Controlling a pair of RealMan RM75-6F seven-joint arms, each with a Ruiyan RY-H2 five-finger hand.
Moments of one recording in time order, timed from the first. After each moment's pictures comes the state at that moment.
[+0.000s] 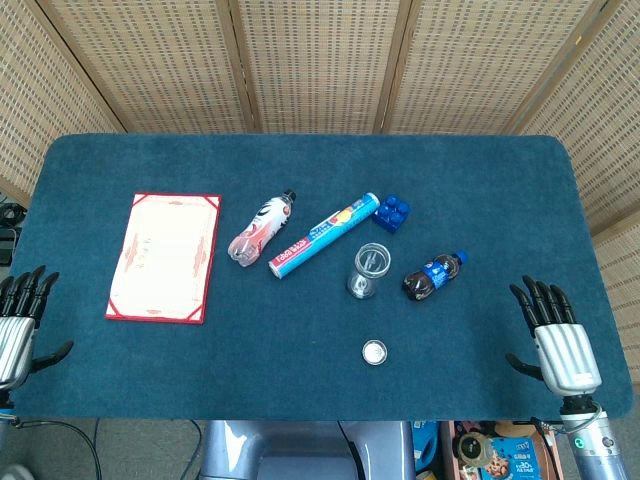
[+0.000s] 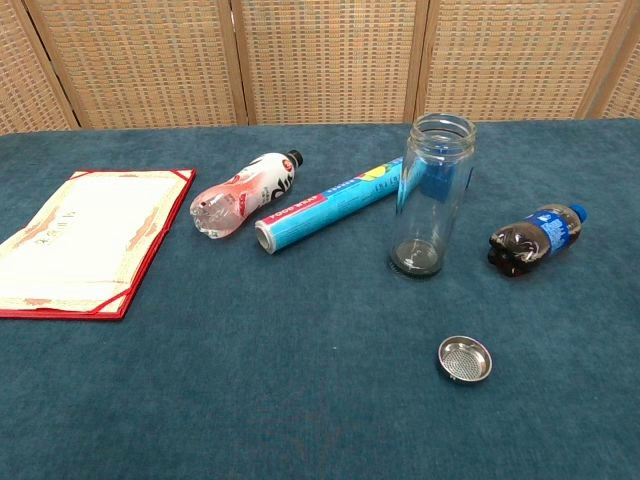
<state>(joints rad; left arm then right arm) -0.09 -1.15 -0.05 -1.61 1.49 1.50 0.14 0.13 -1.20 0.05 -1.61 -1.55 1.47 -0.12</state>
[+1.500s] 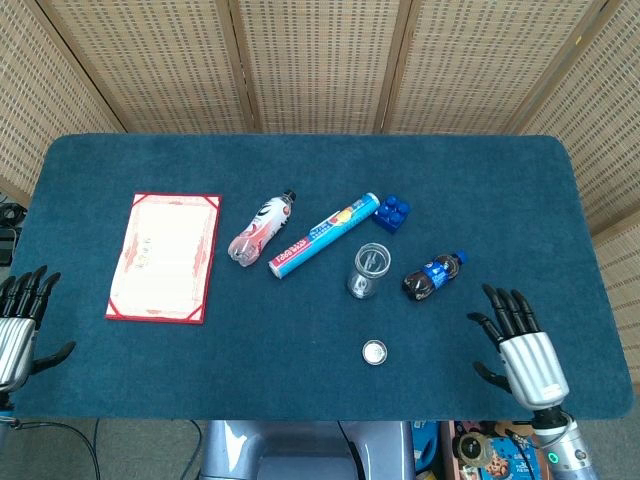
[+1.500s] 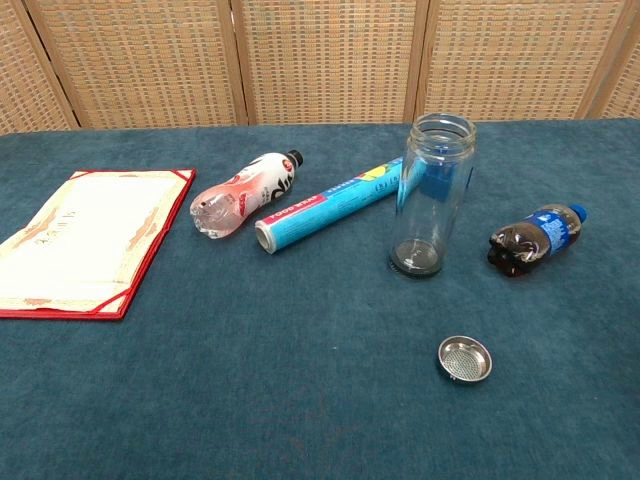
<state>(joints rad) -0.09 -1.13 -0.05 -1.63 1.51 1.51 0.13 0.14 -1.27 0.02 -1.67 -1.73 1.53 -0.21</state>
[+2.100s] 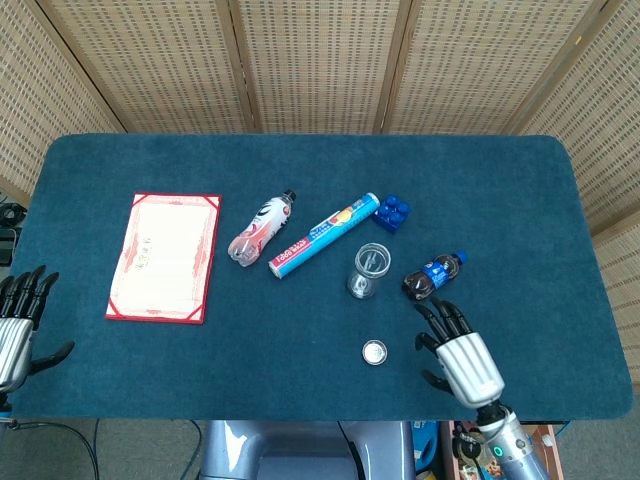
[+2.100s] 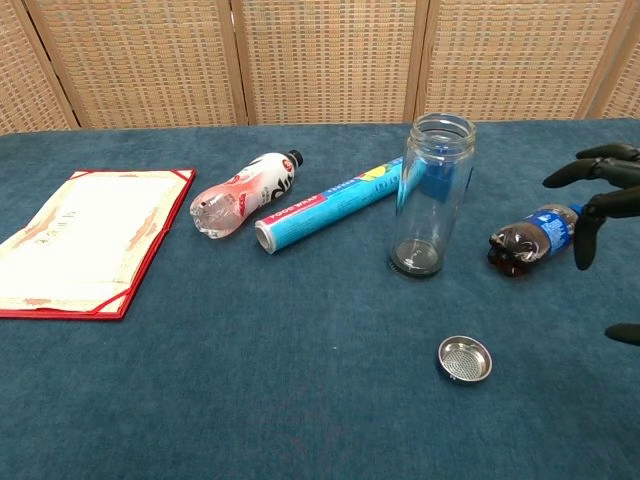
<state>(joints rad) -0.09 -1.13 -0.04 -1.63 1.51 1.51 0.11 0.21 -1.41 0.02 -1.70 -1.73 1.38 -0.33</state>
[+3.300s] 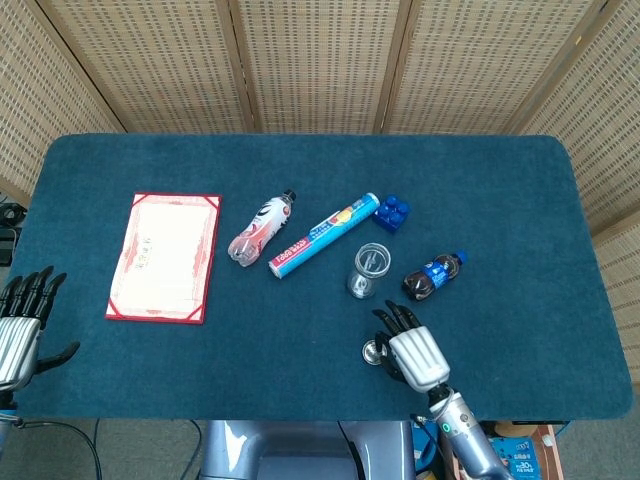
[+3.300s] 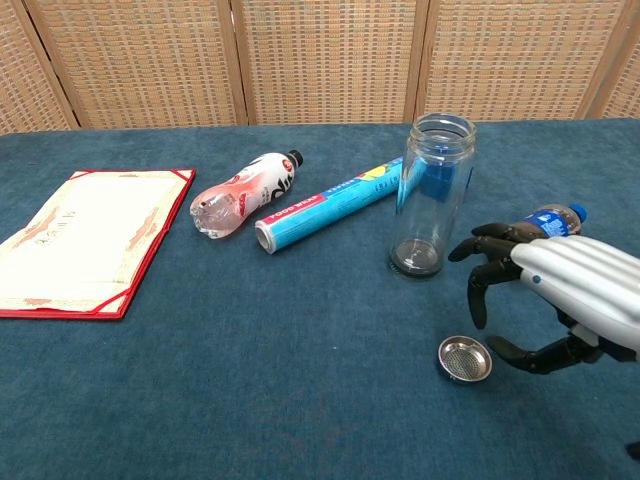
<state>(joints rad) -0.10 -1.14 -0.04 -1.62 1.51 1.49 0.11 0.33 -1.63 0.04 -1.57 -1.54 1.21 -0.38</state>
